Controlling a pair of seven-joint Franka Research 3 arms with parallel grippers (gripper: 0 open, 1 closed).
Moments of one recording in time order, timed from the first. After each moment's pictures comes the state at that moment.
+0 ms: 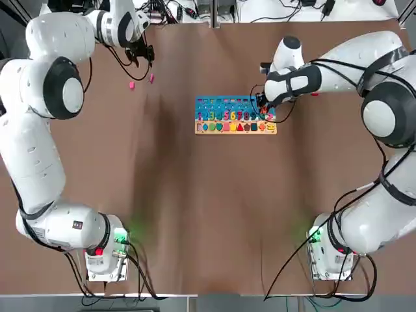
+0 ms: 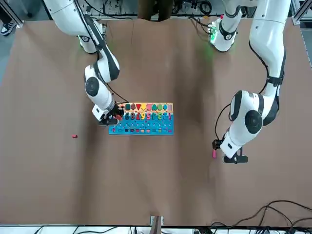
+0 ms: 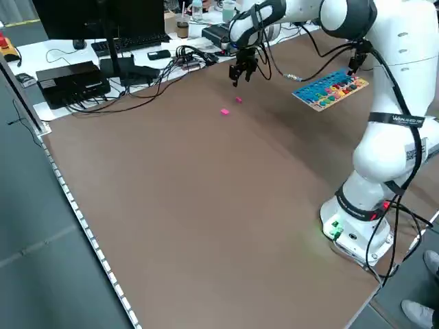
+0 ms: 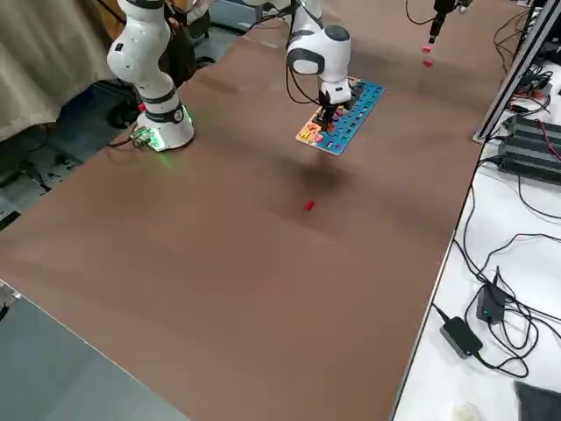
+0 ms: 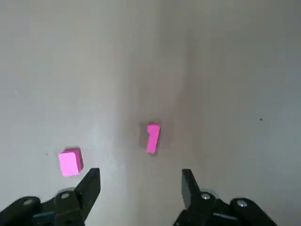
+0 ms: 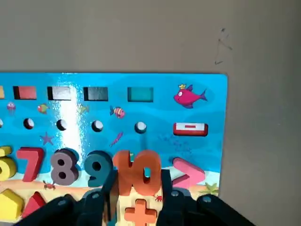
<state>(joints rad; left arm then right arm) -0.16 0.57 -0.06 -1.69 0.03 2.30 -0.23 0.35 0.38 0.12 -2.19 0.12 2.56 0.34</state>
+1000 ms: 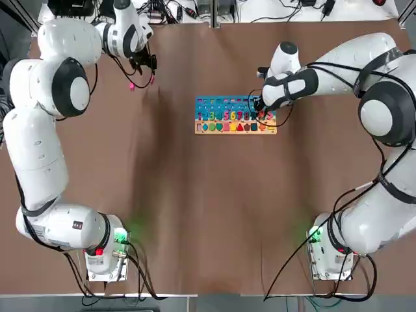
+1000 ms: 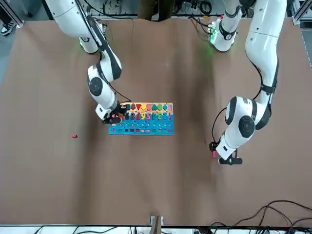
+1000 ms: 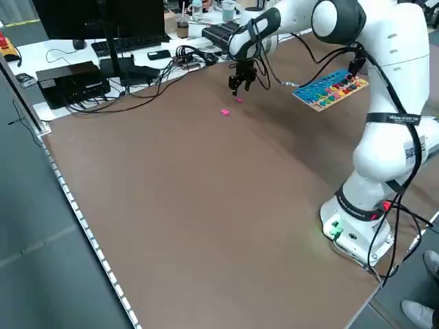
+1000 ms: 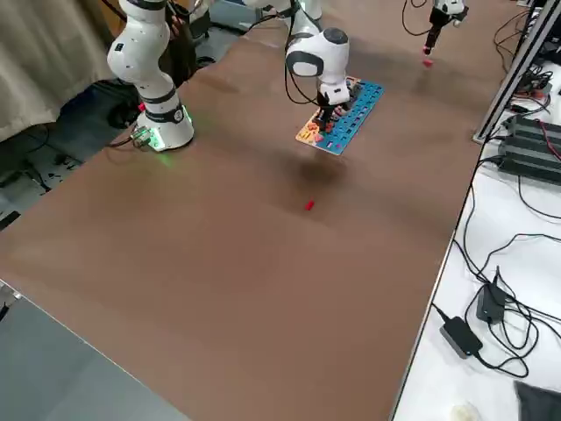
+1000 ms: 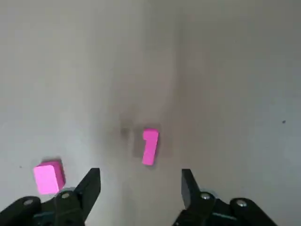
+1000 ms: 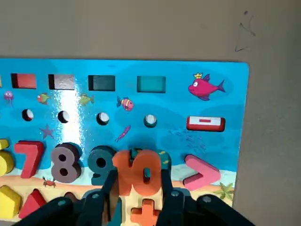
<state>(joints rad) -0.16 0.64 -0.06 -1.71 0.04 2.37 -0.23 0.35 0.40 0.14 -2.20 0.12 2.59 0.34</state>
